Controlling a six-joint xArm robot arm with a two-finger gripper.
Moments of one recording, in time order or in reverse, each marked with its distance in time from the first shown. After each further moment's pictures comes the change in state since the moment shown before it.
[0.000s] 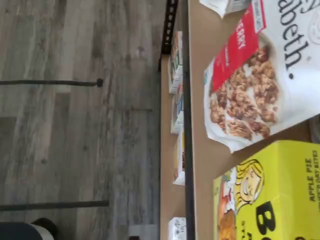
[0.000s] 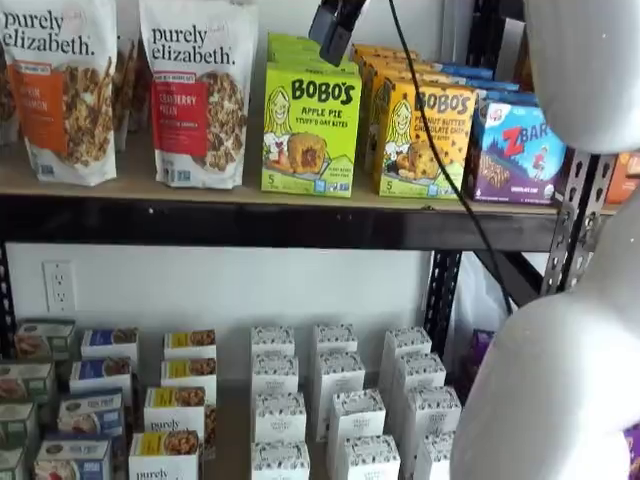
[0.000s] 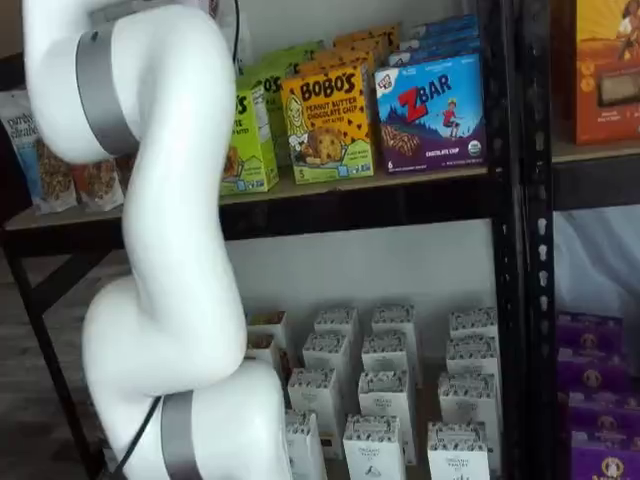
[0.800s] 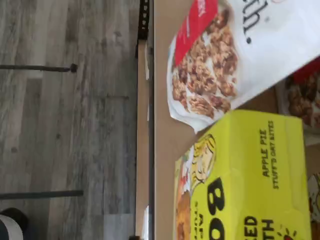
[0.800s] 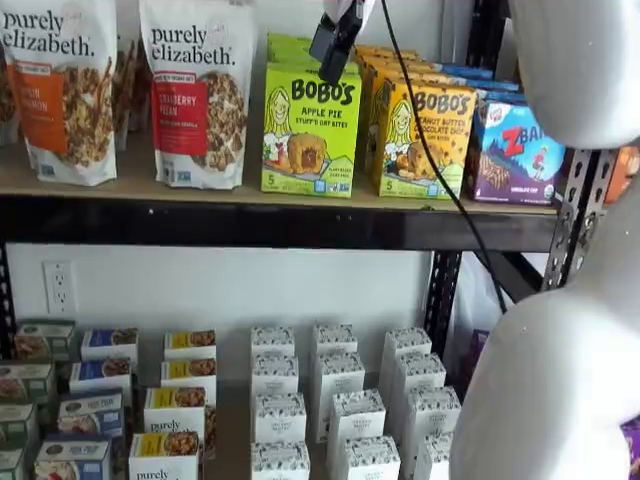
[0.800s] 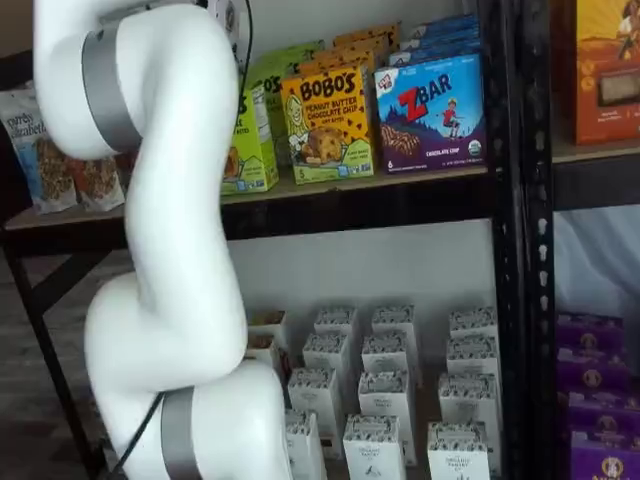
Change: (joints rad) arm -0.016 0.036 0.043 -0.040 -0.105 -0.046
